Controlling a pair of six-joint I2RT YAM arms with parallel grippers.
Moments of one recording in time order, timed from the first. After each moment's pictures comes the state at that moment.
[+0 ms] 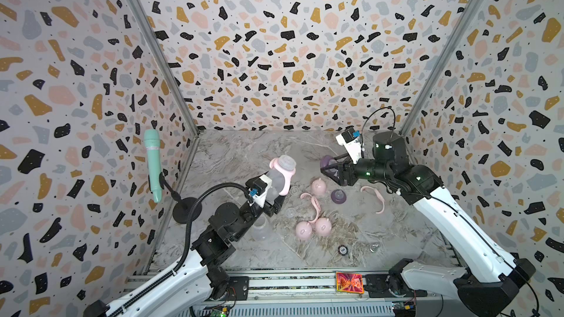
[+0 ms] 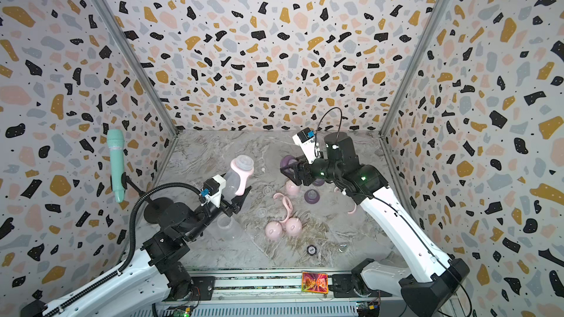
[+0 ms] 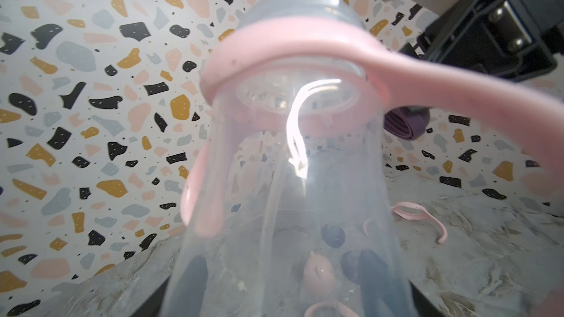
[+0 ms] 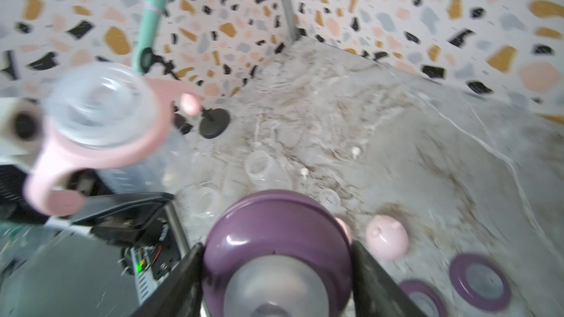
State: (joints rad) left arm -0.78 0.69 0.51 0.27 -0.04 0.17; right arm 0.57 1.21 1.41 -0.67 -0.57 0.05
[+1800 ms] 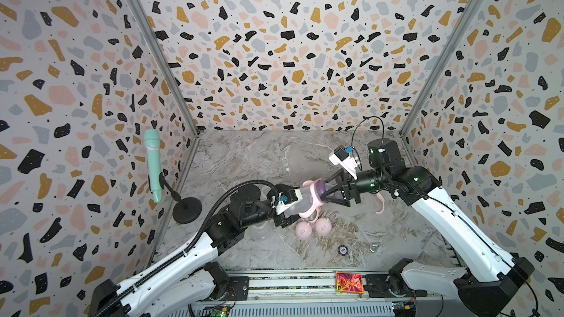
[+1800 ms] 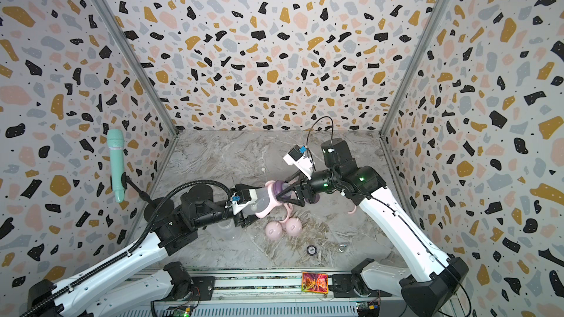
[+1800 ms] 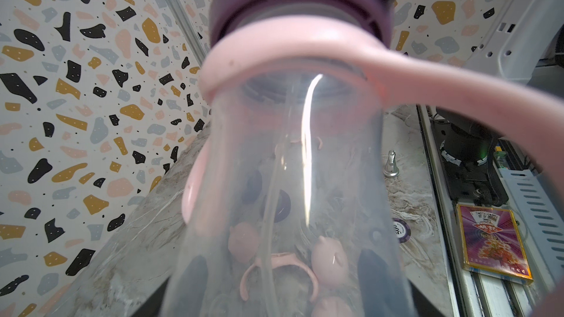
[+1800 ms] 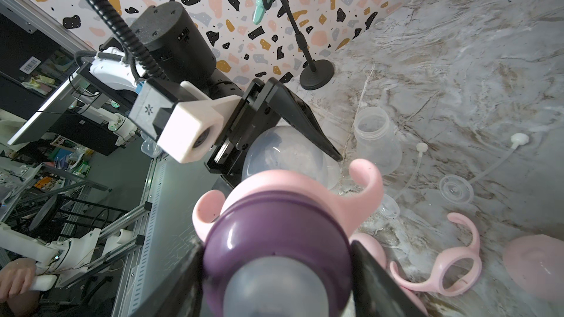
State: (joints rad) left arm -0.78 0.89 0.68 -0.04 0.40 0.40; right arm 0.58 1.19 1.34 -0.83 -0.93 -0.06
